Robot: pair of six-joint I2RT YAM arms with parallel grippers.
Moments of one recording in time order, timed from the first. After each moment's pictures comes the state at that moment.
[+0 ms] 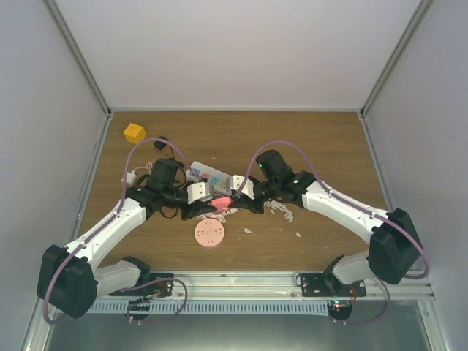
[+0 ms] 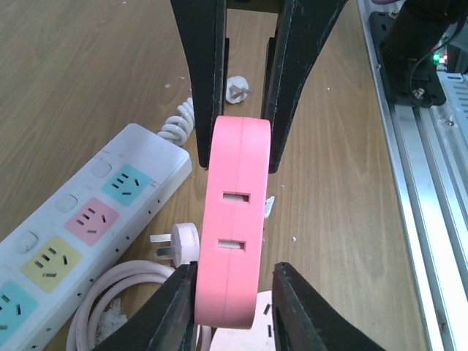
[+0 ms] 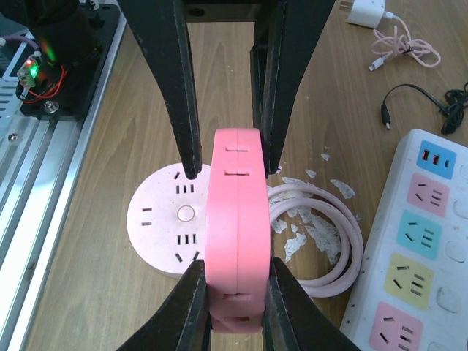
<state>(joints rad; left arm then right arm) -0.41 1.14 0.76 -0.50 0.80 0.71 0.72 1.42 1.02 -0.43 -0.65 -0.65</state>
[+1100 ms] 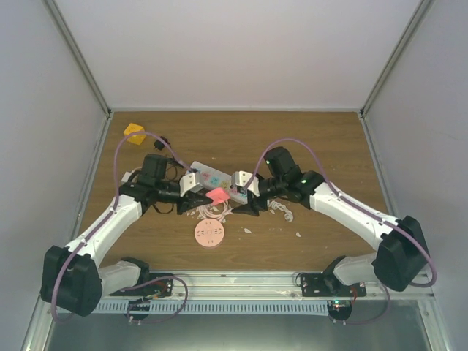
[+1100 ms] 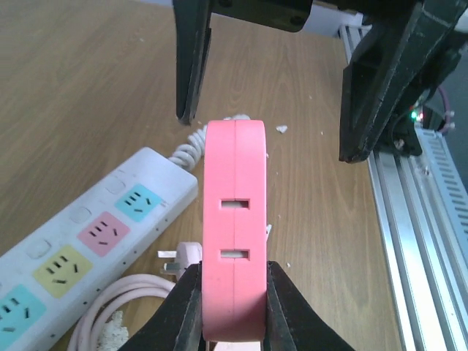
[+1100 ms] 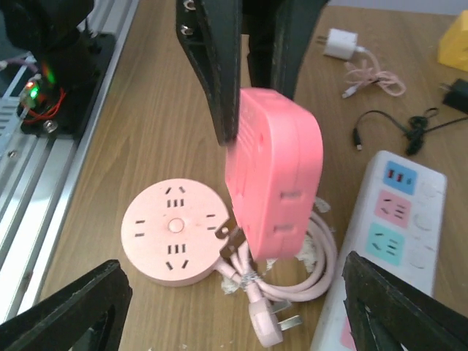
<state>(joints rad) -0.30 1.16 0.77 -0.48 0.95 0.66 0.69 1.37 1.01 -0.42 -0.68 -0.66</state>
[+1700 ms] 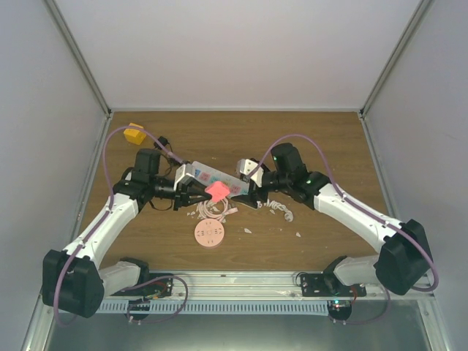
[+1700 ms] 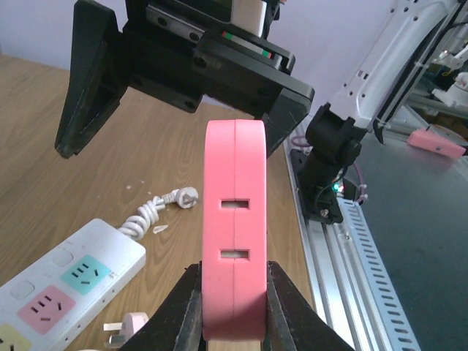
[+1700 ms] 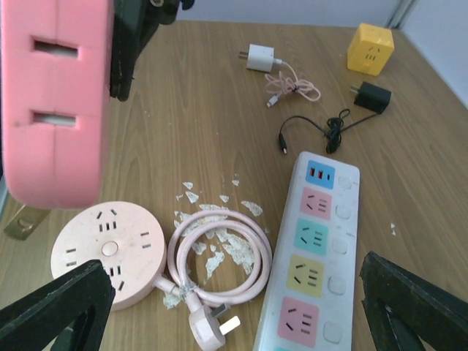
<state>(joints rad) -0.23 1.14 0.81 -0.45 1.24 0.53 0.64 1.33 0.98 -0.27 -0.59 -0.55</state>
